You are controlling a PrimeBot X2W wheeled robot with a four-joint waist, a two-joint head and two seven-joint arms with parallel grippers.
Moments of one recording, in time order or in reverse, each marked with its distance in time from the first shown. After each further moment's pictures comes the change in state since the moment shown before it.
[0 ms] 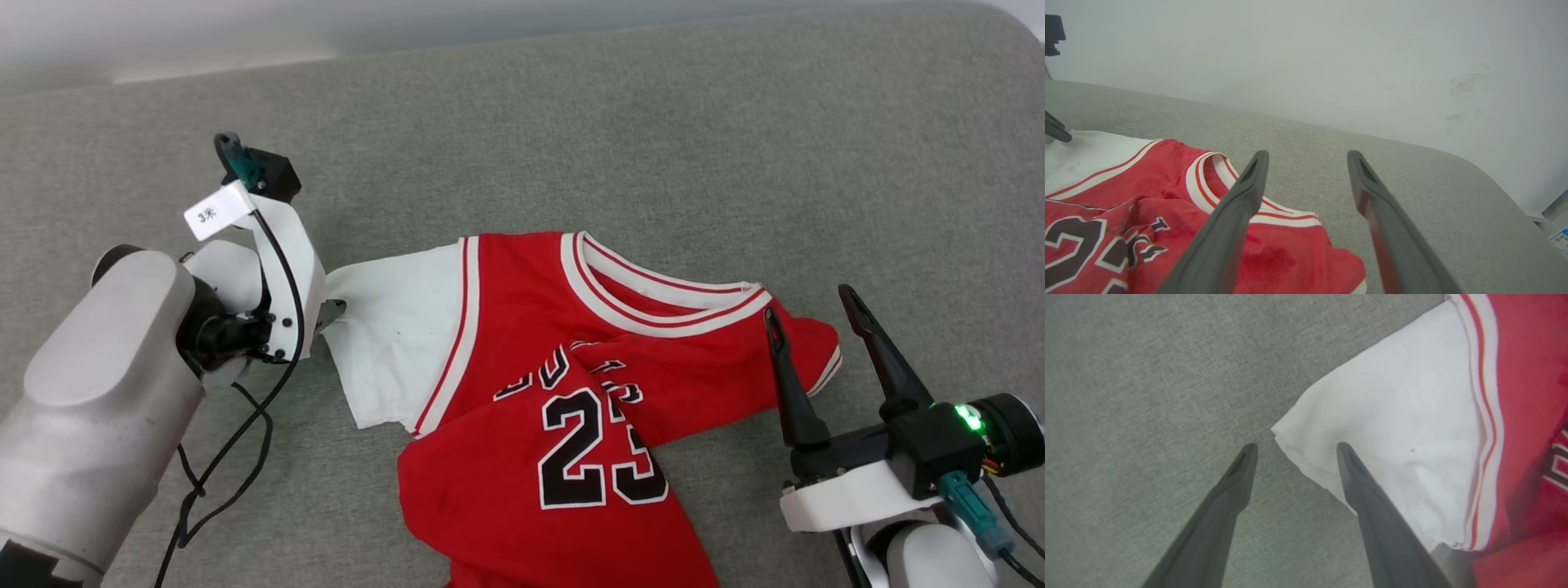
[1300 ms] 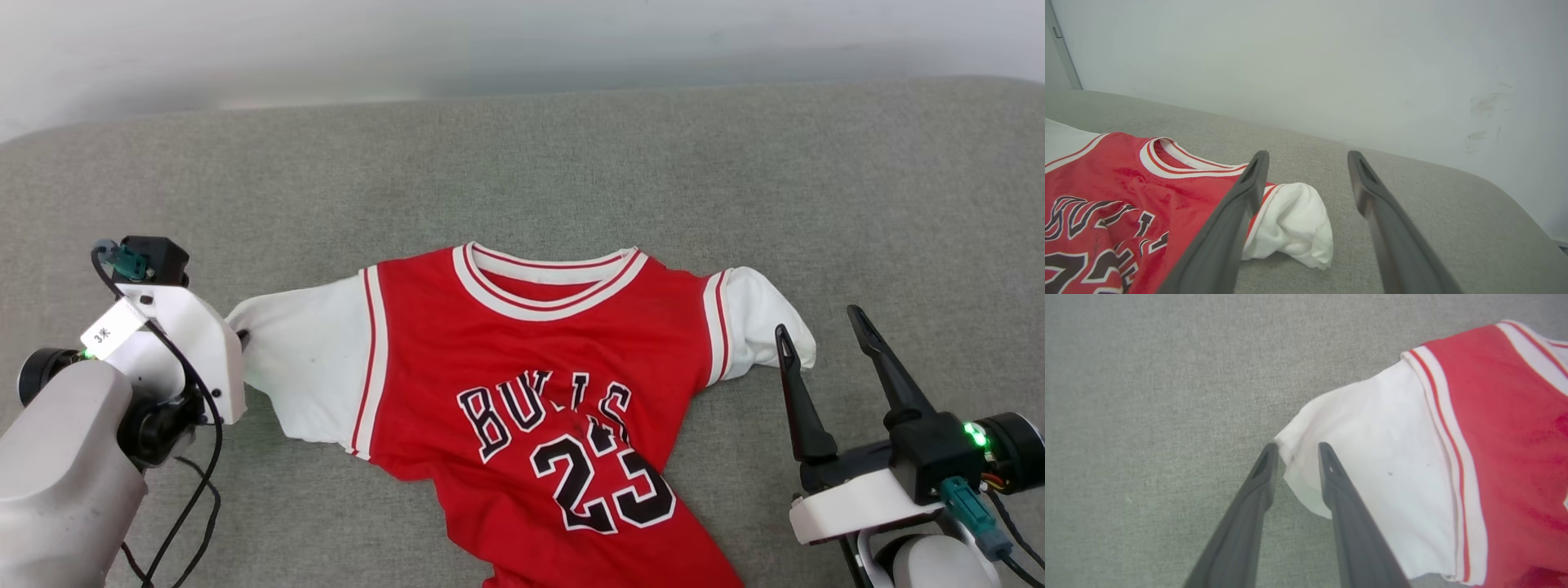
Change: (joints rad) left arm 0.200 0.085 0.073 0.054 -0.031 0.095 -0.361; right arm 0.016 0.000 -0.029 0.038 -0.008 0.000 0.004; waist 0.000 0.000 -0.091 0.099
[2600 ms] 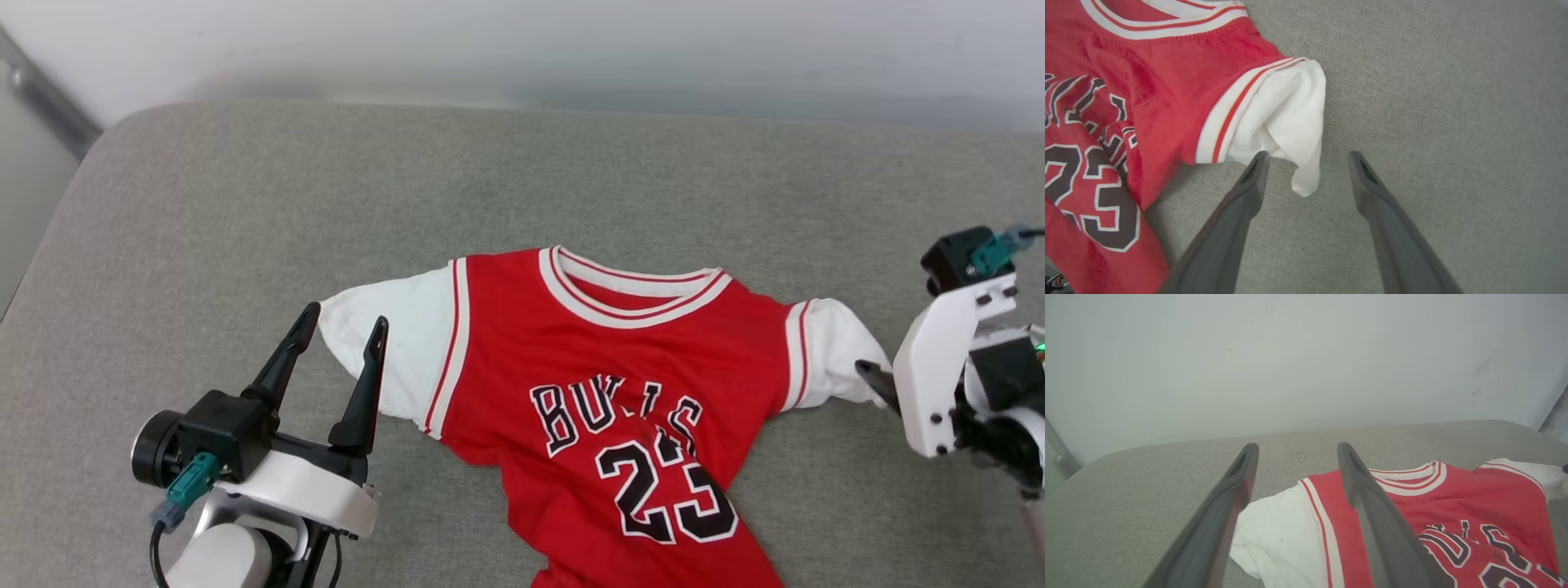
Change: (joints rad) left arm 0.481 -0.151 0.176 -0.653 0.354 0.166 -0.692; right arm -0.291 -0.355 0.095 0.016 0.501 0.000 1.260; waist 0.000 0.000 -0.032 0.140
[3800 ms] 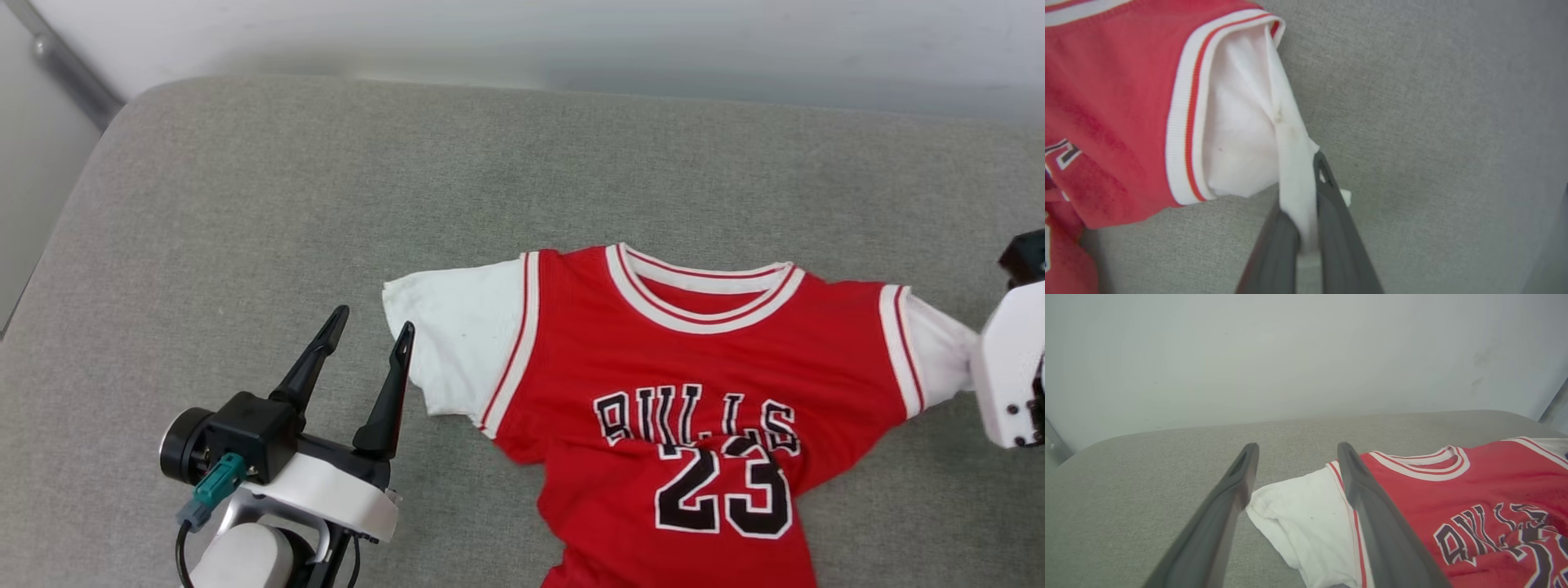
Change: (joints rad) left arm -0.001 -0.067 0.019 0.039 0.057 -0.074 0.000; right arm -0.046 -0.128 0.001 0.158 0.001 0.000 -0.013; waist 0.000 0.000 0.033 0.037
